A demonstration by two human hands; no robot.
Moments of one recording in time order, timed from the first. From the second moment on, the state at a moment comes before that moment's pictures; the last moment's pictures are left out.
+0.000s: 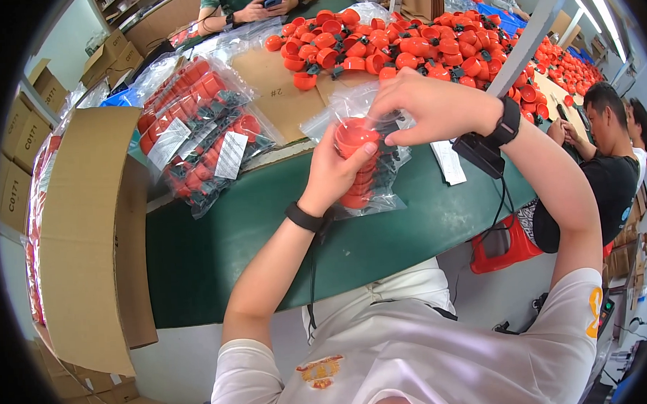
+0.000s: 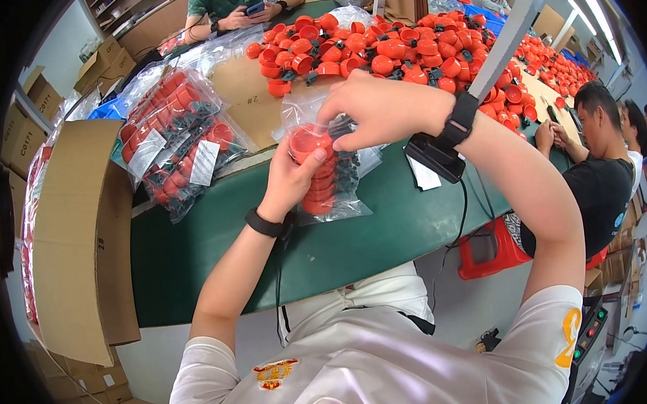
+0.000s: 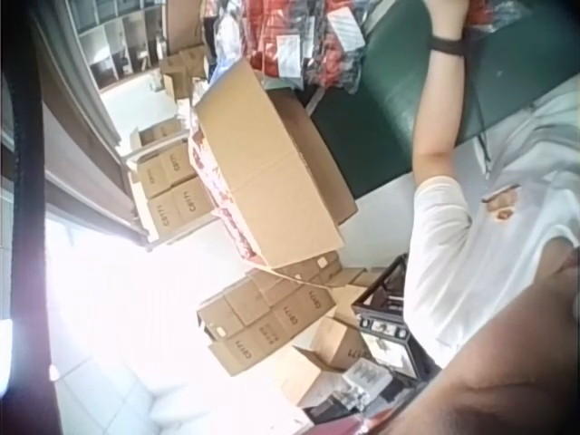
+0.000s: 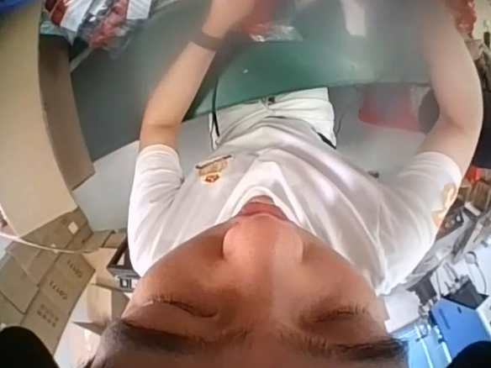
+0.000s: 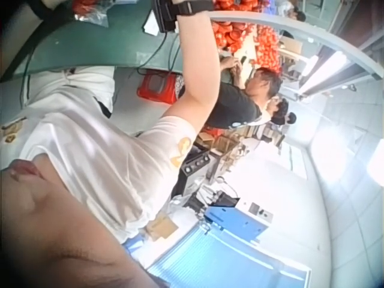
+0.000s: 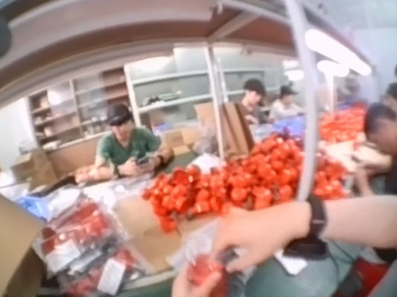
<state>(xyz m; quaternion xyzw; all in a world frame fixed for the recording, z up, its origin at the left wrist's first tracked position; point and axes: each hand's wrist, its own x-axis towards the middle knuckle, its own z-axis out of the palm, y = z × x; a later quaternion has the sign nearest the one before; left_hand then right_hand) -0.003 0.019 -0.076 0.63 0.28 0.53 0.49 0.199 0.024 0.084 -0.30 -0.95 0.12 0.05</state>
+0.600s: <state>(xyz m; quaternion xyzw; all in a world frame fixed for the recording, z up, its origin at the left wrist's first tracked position) -0.006 0.016 -0.066 0.64 0.26 0.54 0.48 0.161 0.030 0.083 -0.32 -0.90 0.26 -0.13</state>
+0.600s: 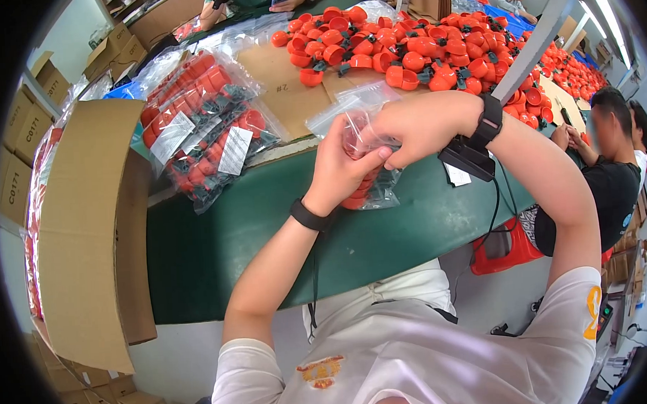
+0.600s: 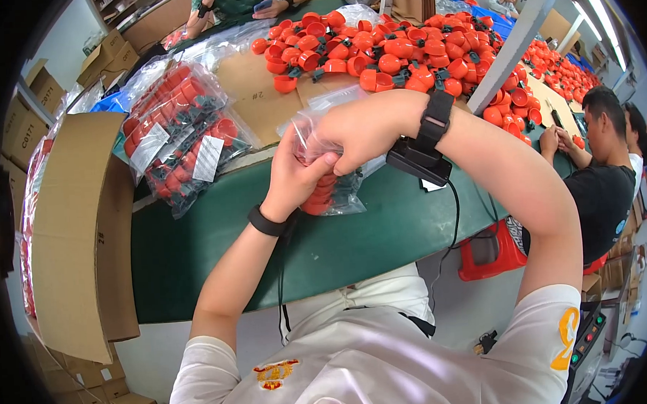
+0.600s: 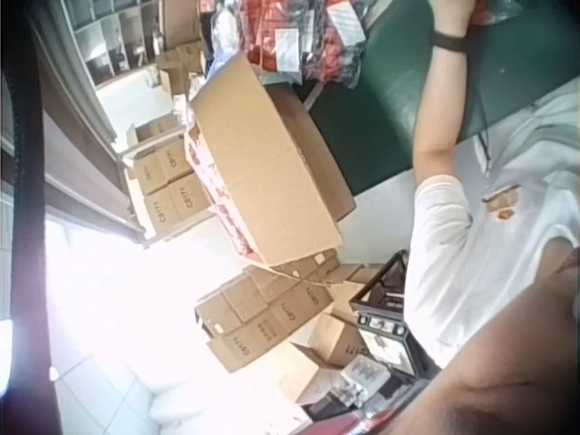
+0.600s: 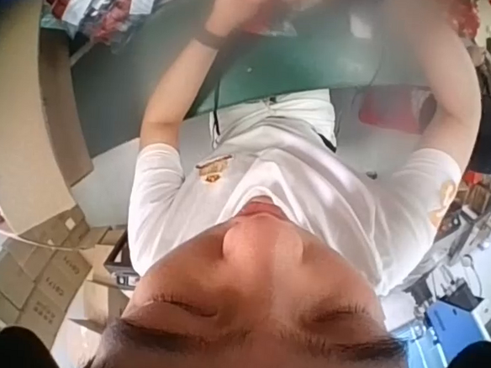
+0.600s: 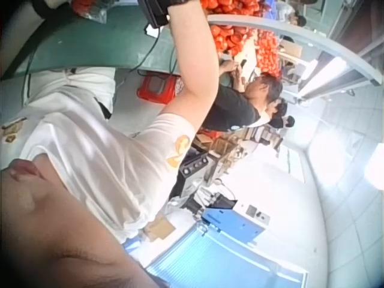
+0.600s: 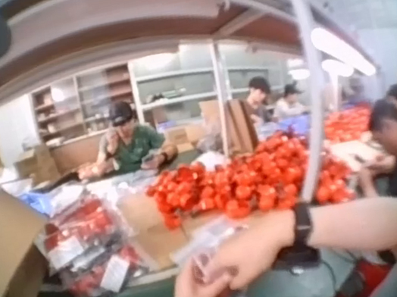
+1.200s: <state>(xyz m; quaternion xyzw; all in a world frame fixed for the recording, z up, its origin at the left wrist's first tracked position) -0.018 0.013 -0.063 0.62 0.33 0.53 0.47 0.410 0.127 -0.038 -0.71 -0.70 -0.01 0.04</state>
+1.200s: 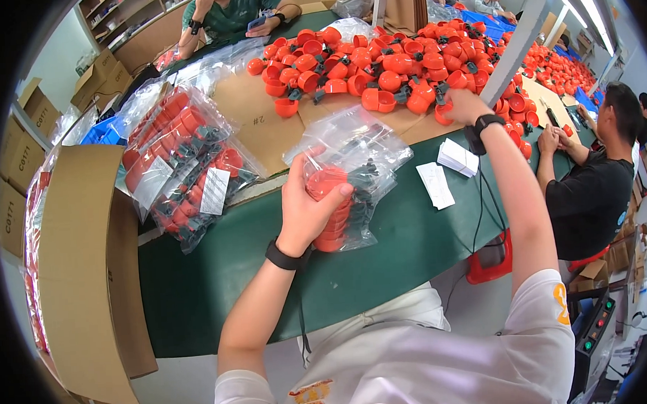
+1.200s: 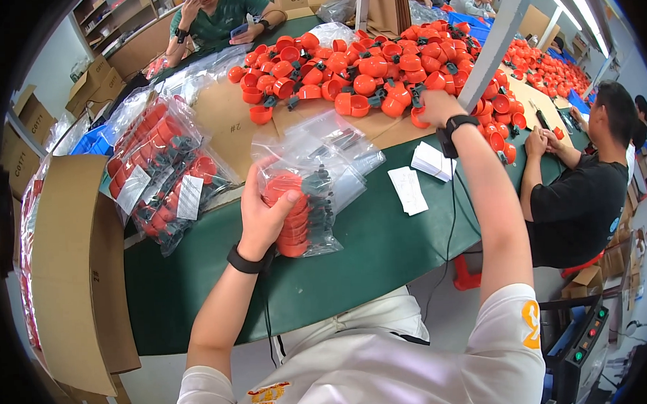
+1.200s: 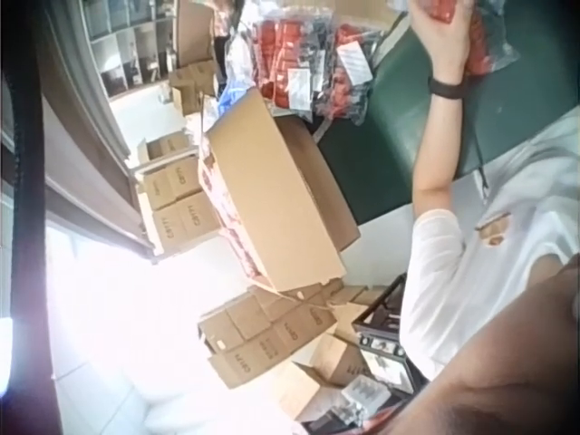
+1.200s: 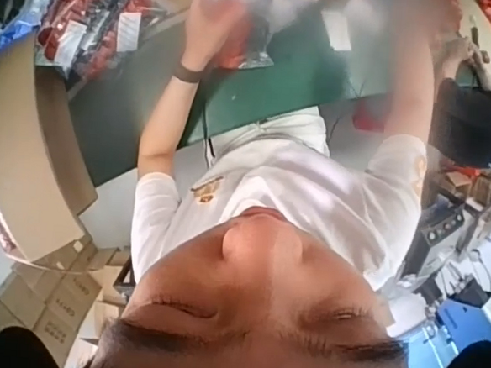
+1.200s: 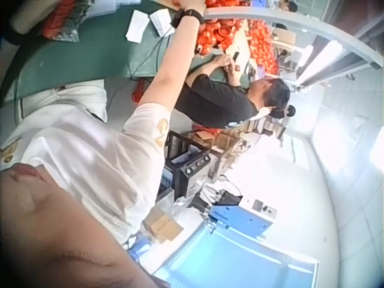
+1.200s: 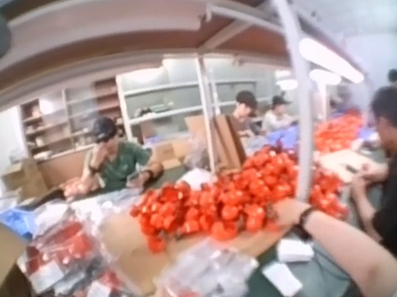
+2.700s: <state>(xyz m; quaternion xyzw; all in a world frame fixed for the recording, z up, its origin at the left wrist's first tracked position) -0.023 0.025 -0.061 0.65 0.32 0.52 0.44 0.273 -0.082 -0.014 -0.55 -0.77 0.09 0.31</state>
